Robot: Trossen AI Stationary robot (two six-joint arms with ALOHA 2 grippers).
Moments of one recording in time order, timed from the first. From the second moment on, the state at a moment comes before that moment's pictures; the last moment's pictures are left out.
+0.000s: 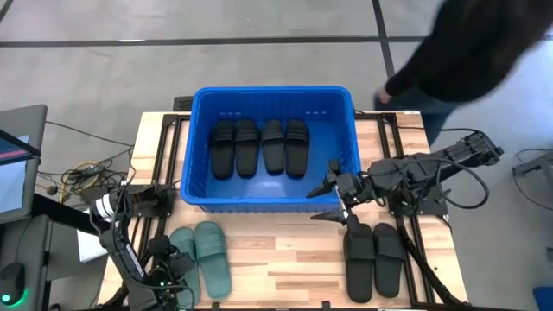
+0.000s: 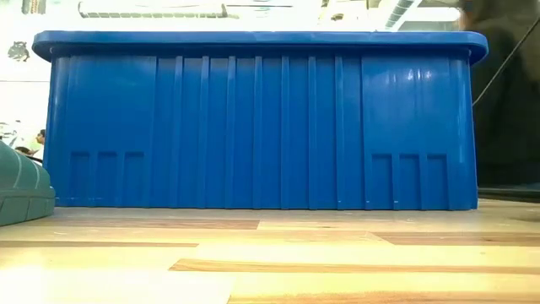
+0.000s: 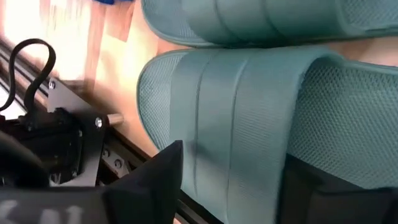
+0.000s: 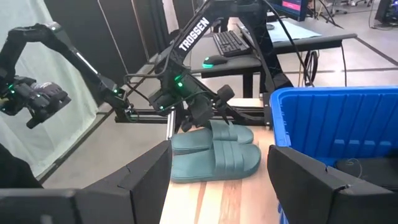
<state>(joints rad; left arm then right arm) -1.19 1.94 1.27 -1.44 -0.19 -1.60 0.37 1.19 1.18 -0.22 0.08 0.12</state>
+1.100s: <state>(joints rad) -1.18 1.92 1.52 -1.57 -0.21 -1.62 0.34 1.18 1.18 -0.22 0.08 0.12</state>
